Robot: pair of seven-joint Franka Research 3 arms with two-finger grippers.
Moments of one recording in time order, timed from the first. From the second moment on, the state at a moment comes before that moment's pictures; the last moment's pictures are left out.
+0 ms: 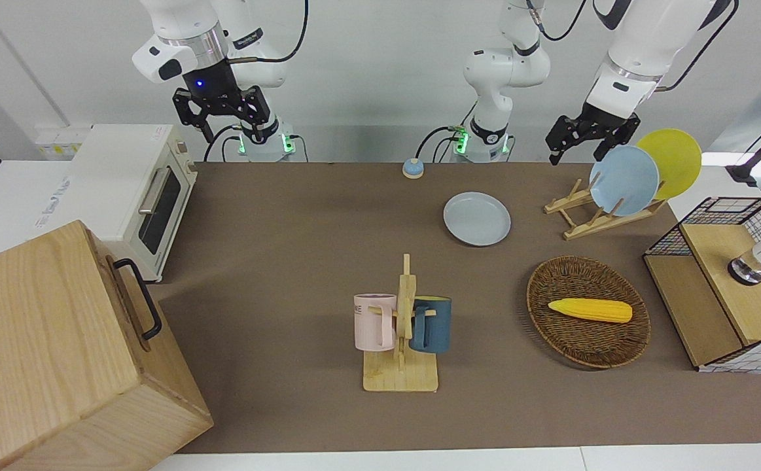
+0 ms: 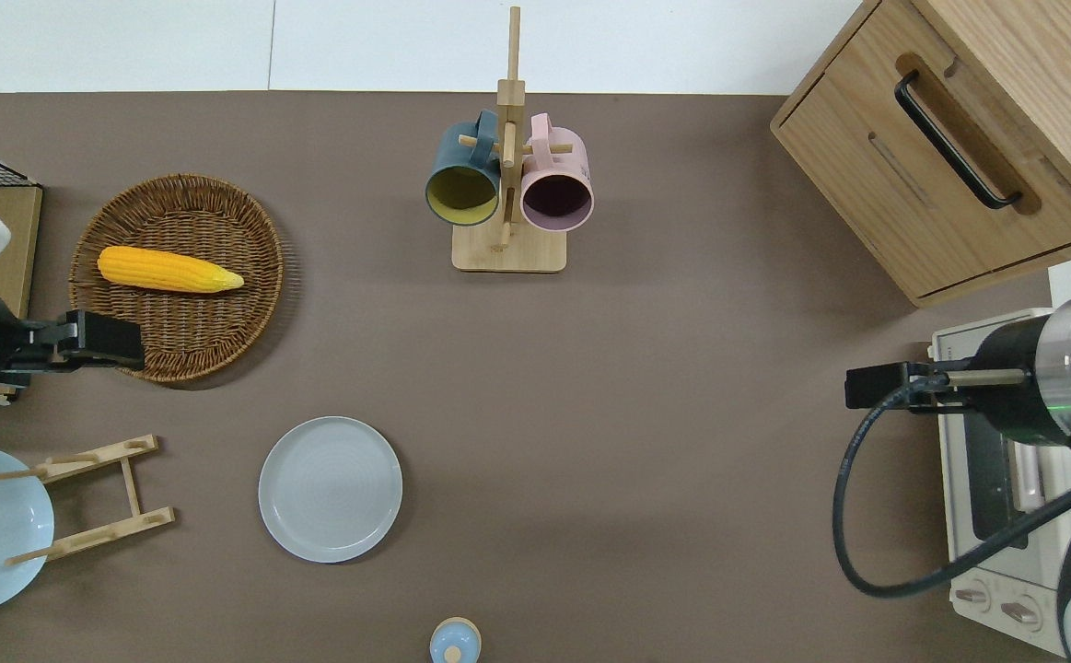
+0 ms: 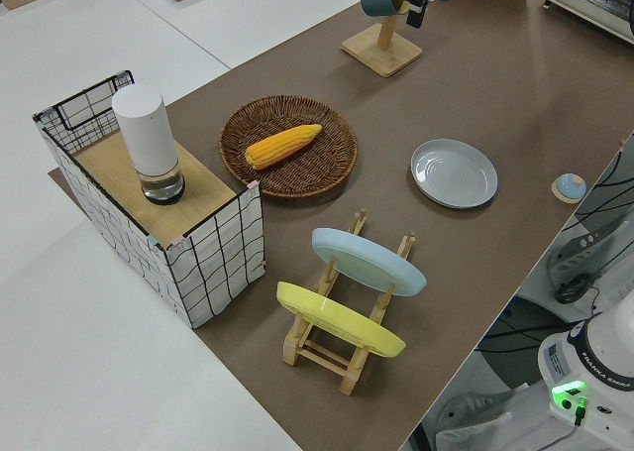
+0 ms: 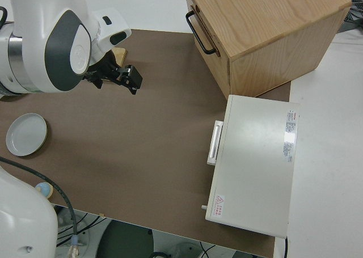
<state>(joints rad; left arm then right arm) -0.03 -0.04 -0.04 -1.56 -0.02 1.51 -0.16 -0.27 -0.13 0.39 -1.63 0.10 1.51 0.18</state>
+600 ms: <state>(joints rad) -0.03 -0.05 -0.02 -1.57 -0.02 1.42 -0.16 -0.27 -0.13 0.39 -1.63 0.10 1.51 0.18</state>
